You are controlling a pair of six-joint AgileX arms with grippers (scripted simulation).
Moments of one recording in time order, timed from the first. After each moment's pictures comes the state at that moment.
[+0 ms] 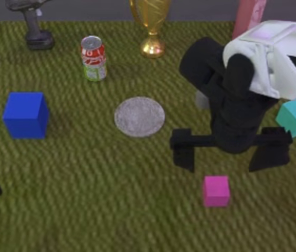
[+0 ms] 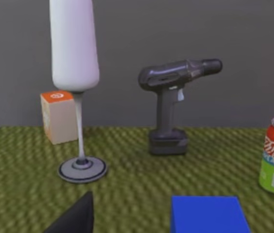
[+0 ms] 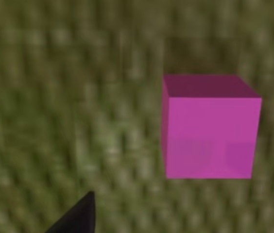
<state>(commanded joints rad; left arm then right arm) 0.00 0.00 0.00 0.00 0.00 0.00 0.67 1.85 1.39 -1.08 0.02 0.67</state>
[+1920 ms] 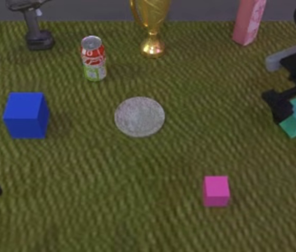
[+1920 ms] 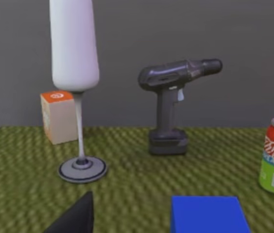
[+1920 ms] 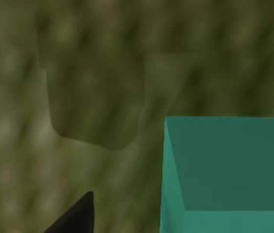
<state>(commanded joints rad) 0.00 0.00 0.00 0.00 0.00 0.00 0.08 2.27 1.74 -1.03 0.00 -0.36</state>
